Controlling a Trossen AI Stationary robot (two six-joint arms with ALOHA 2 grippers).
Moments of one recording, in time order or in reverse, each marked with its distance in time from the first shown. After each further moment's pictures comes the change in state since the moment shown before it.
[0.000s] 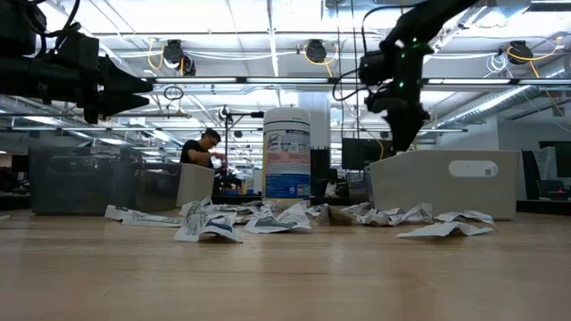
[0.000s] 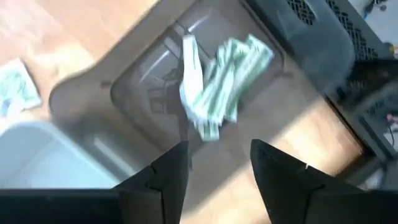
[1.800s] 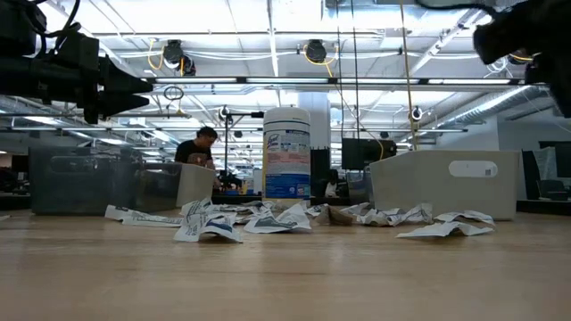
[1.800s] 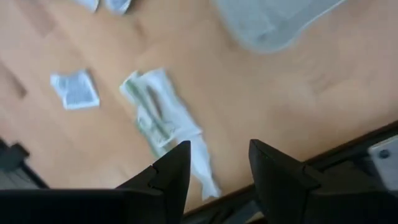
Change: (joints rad) left arm 0.000 0.000 0.000 0.000 0.000 0.000; right arm 1.116 -0.551 -0.444 -0.205 -0.143 0.957
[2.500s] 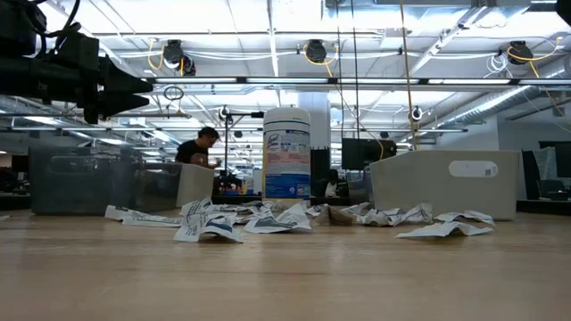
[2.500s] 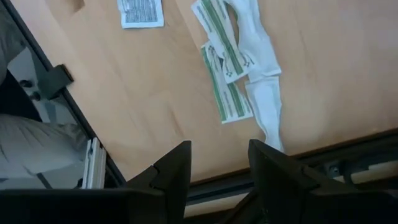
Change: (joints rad) left arm 0.000 0.000 0.000 0.000 0.000 0.000; right arm 0.484 0.005 -0.020 0.174 -0.032 0.379
